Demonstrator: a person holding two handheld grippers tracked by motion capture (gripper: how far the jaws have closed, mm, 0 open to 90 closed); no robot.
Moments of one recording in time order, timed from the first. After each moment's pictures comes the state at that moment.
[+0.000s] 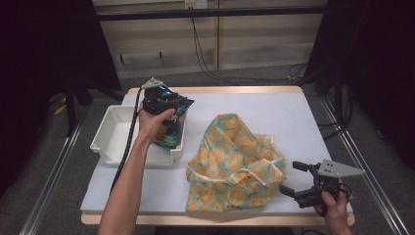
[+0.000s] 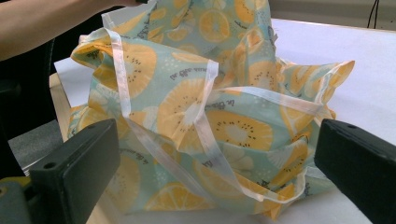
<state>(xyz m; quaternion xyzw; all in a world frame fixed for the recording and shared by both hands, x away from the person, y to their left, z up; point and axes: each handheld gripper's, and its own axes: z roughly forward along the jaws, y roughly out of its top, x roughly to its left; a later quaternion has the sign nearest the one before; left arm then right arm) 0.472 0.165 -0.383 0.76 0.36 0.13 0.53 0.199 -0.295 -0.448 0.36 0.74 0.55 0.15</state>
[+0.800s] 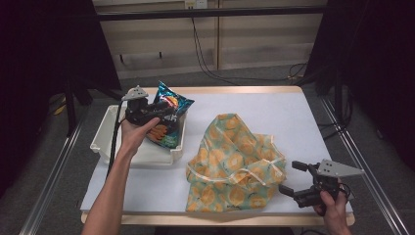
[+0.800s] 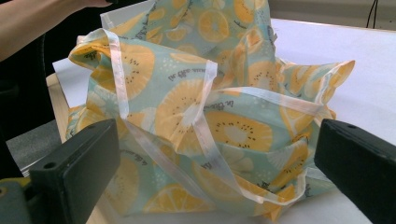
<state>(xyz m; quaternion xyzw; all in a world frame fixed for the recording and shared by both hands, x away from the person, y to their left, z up) 0.425 0.205 -0.374 0.78 0.30 0.13 0.53 0.200 -0.293 -0.449 0.36 0.74 0.55 0.15</state>
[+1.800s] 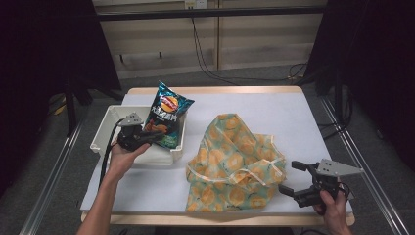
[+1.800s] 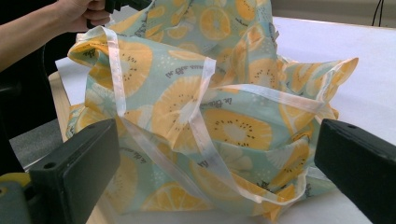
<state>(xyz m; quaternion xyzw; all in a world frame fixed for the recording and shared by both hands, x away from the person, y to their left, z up) 0.385 0.234 -0.422 0.83 0.31 0.12 0.45 0.203 -0.294 -0.452 0.35 0.74 0.55 0.14</state>
